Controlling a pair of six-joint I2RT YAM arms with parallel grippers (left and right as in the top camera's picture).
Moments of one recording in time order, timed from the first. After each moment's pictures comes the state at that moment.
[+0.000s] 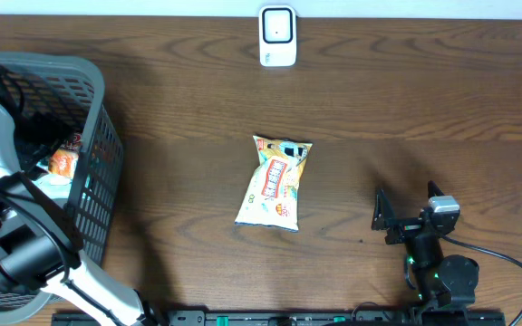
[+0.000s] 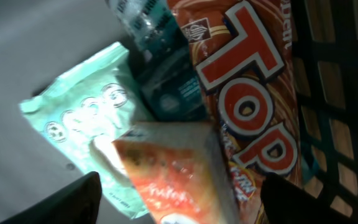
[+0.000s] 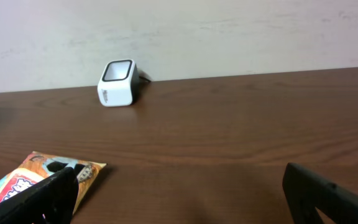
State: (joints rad) left arm 0.55 1.98 1.64 -1.14 0.06 -0.46; right arm 0.03 0.02 0.01 -0.06 -0.12 0.14
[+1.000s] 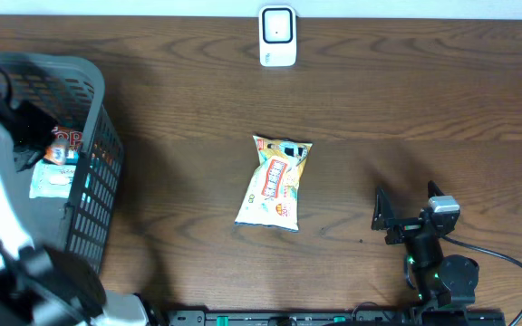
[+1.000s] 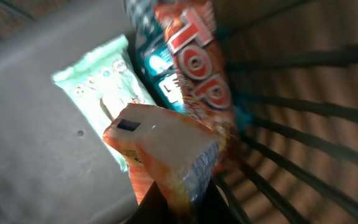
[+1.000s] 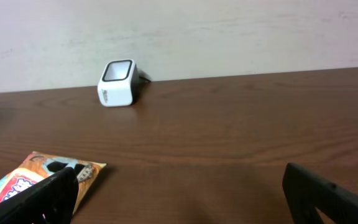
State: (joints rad) left arm 0.52 1.64 1.59 -1.17 0.07 -0.46; right arm 0.03 0.02 0.01 -0.06 -0.11 0.14
